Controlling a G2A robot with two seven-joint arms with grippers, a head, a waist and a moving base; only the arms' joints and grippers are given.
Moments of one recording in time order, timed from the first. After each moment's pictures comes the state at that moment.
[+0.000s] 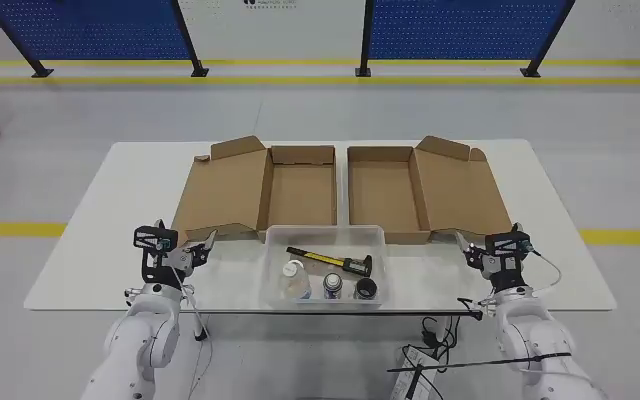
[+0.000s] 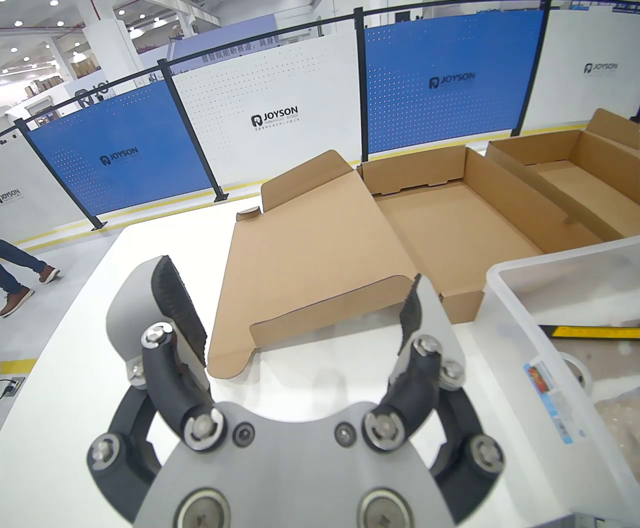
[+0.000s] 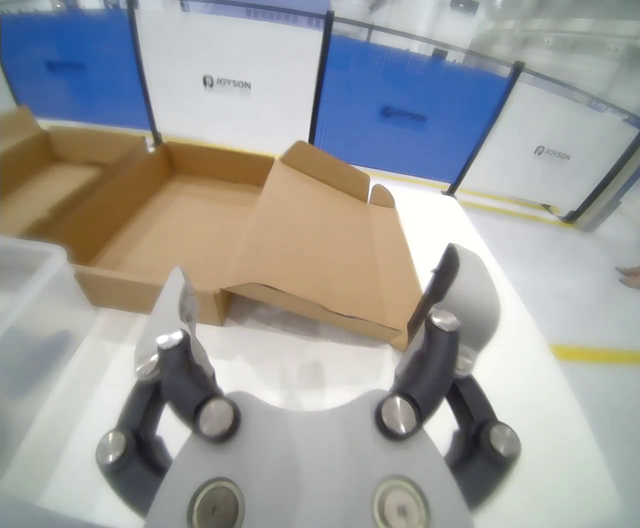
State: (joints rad) left arm 1.73 -1.15 -1.60 -1.80 1.33 0.00 0.00; right arm -1.73 -1.15 1.60 -1.80 -1.33 0.00 0.00
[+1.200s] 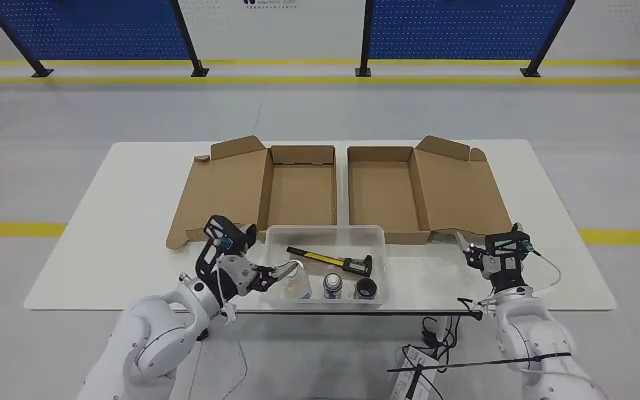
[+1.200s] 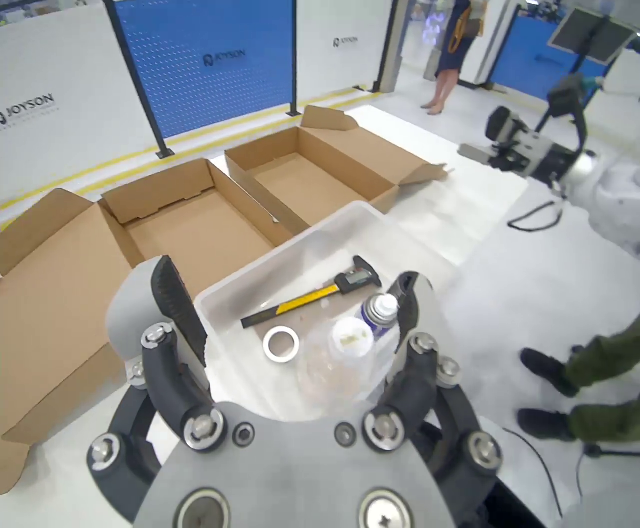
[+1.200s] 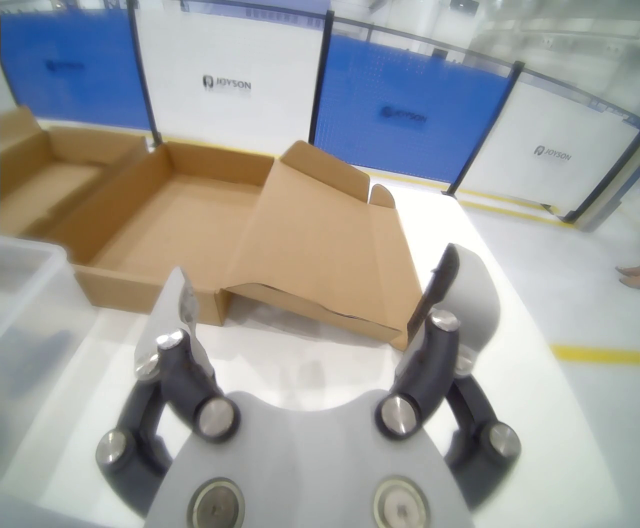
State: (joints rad) left arm 1.72 -1.14 -1.52 -2.13 0.97 -0.47 -0.52; right arm -1.73 -1.15 1.60 -1.80 -1.33 0.00 0.00
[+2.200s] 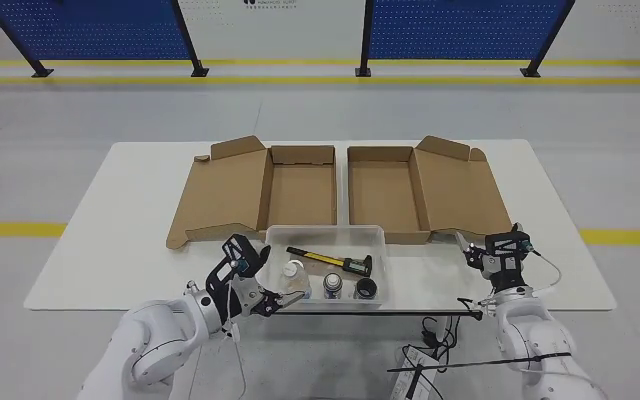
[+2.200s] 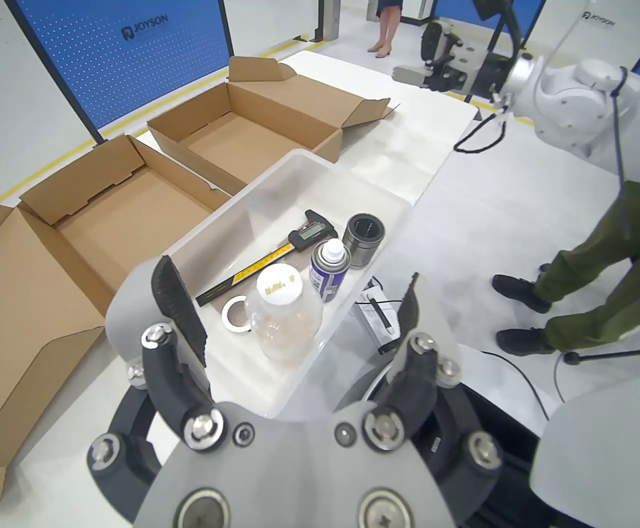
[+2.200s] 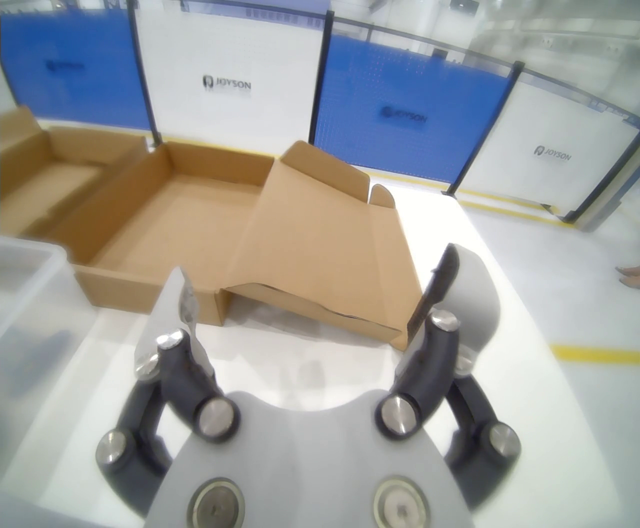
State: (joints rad) left arm 1.73 -1.12 -1.50 -2.12 1.01 -0.59 -0.55; right arm -1.73 -1.15 1.60 -1.80 -1.33 0.00 0.00
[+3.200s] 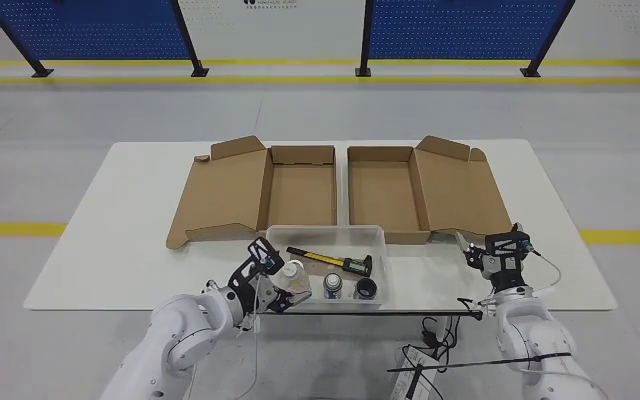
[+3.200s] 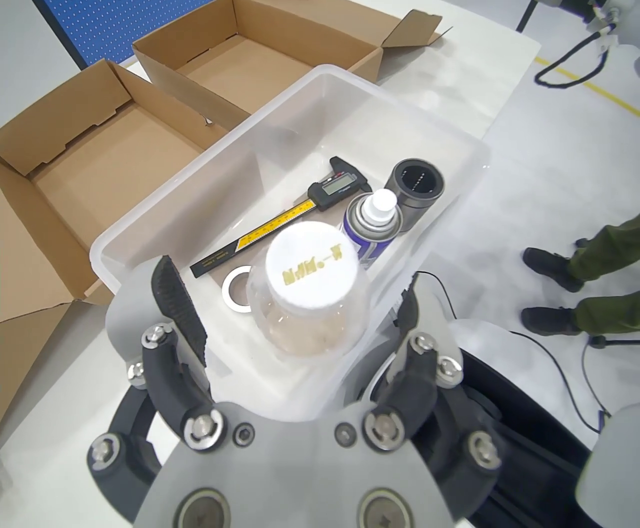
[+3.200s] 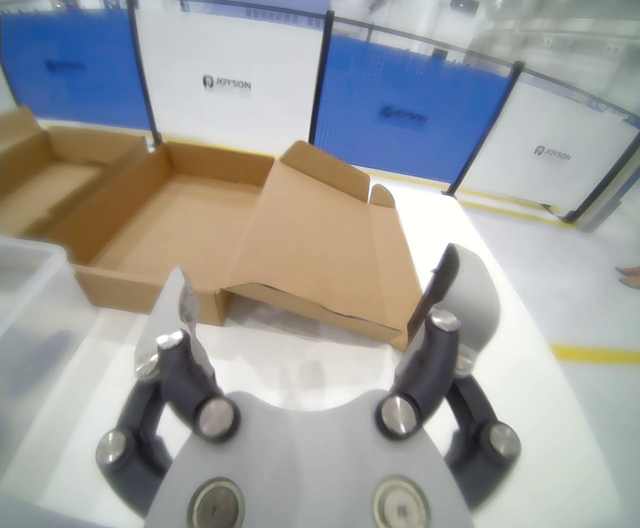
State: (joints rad) left arm 1.62 -1.12 -1.34 -1.95 1.12 -0.51 -0.55; right arm -1.73 -1.15 1.60 -1.80 -1.33 0.00 0.00
